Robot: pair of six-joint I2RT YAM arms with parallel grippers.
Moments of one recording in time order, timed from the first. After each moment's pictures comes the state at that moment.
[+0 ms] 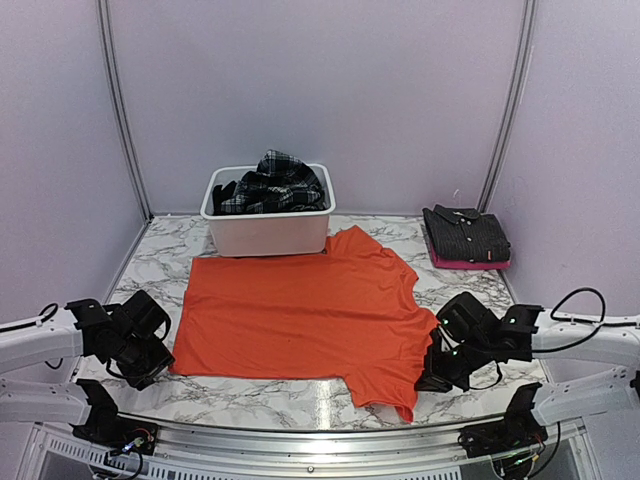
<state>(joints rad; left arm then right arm) -0.64 0.94 0.46 -0.85 -0.14 -1.42 0.81 1.04 0.49 -0.61 -0.24 1.11</state>
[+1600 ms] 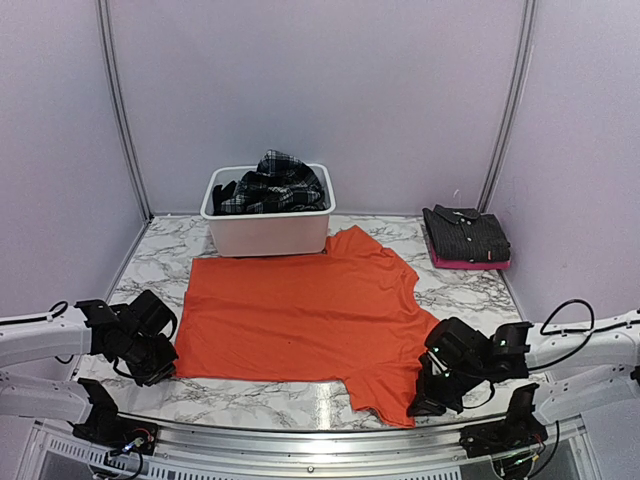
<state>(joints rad) -0.63 1.02 0.44 -0.73 -0.08 -1.33 0.99 1.06 0.41 -0.50 -0.30 1.25</state>
